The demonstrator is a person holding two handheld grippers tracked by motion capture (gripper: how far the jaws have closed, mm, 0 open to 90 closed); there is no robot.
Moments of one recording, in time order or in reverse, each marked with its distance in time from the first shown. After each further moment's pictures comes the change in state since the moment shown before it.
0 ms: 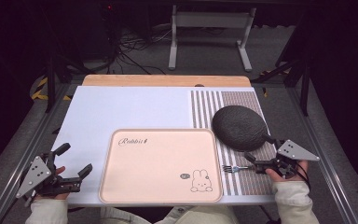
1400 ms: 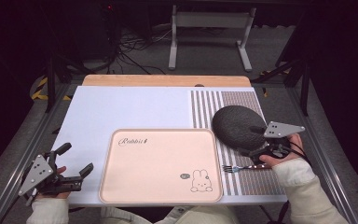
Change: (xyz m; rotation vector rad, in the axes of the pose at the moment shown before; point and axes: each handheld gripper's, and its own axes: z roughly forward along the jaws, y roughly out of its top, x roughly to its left) left arm 0.000 0.000 0.004 0.020 0.006 -0.011; right arm -0.008 0.057 0.030 0.302 0.221 -0.121
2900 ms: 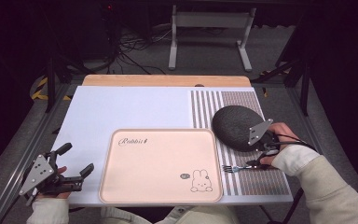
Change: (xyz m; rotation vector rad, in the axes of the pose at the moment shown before) left arm 0.000 0.000 0.001 0.010 -0.006 0.006; right arm -0.005 0.019 0.018 0.597 0.191 -0.327
